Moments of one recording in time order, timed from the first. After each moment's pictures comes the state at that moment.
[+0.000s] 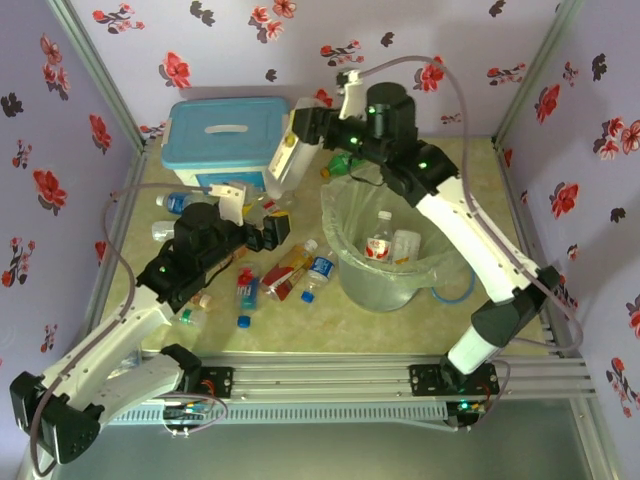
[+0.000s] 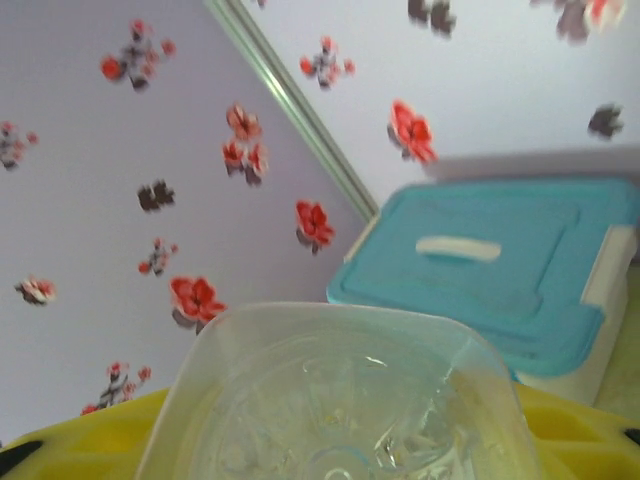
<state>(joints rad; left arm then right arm) -0.63 0.91 0.84 -0.18 0.03 -0.29 0.66 1.59 1.90 -0.41 -0.24 0.52</state>
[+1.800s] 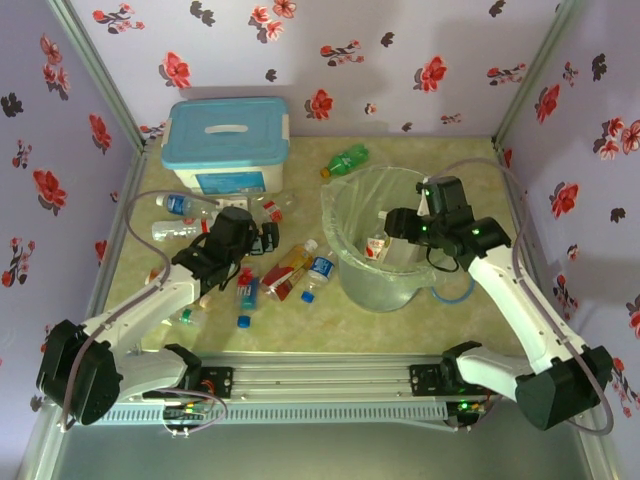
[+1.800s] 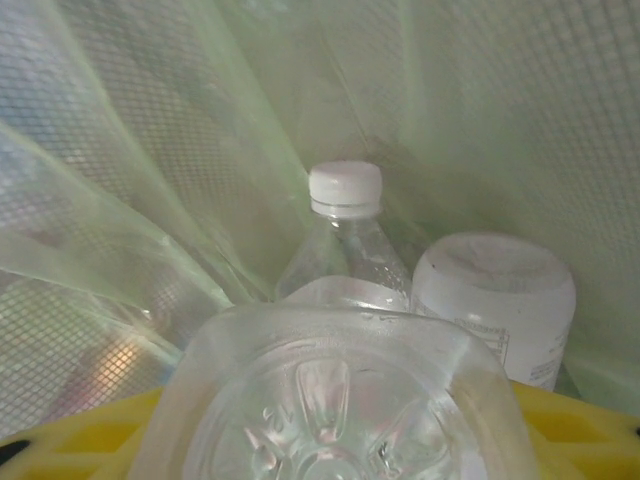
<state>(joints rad) -0.60 1.16 0.77 -0.28 -0.31 -0.47 0.38 1.12 1.06 -0.79 -0.12 0.51</state>
